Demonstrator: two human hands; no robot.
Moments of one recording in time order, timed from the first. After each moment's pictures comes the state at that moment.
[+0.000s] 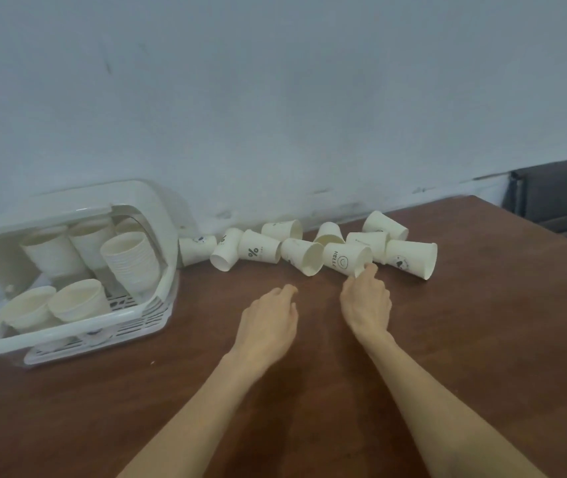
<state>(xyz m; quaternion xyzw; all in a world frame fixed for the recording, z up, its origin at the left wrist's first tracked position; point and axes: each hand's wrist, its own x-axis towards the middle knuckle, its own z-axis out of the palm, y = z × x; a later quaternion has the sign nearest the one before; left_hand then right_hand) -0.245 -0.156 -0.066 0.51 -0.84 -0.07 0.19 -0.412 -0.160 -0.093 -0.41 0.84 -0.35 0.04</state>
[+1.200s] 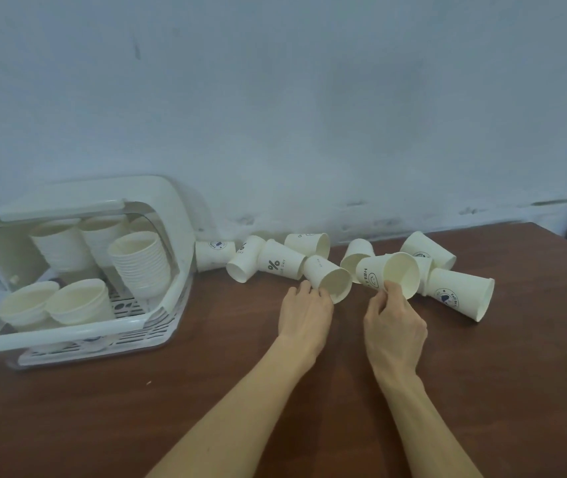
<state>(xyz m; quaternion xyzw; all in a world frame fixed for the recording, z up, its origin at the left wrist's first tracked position) -0.297 -0.232 -0.093 0.51 -0.85 0.13 0.07 -0.415 -0.197 -0.118 -0.44 0.74 -0.48 -0.18</state>
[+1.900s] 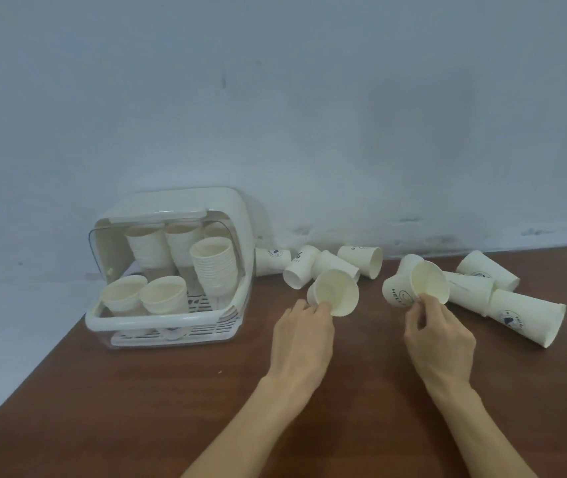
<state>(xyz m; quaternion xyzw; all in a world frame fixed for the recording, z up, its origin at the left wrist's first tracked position) -0.197 -0.181 -0.067 0.54 -0.79 0.11 0.27 -0.399 -0.194 -0.114 -0.54 0.66 -0.46 -0.24</state>
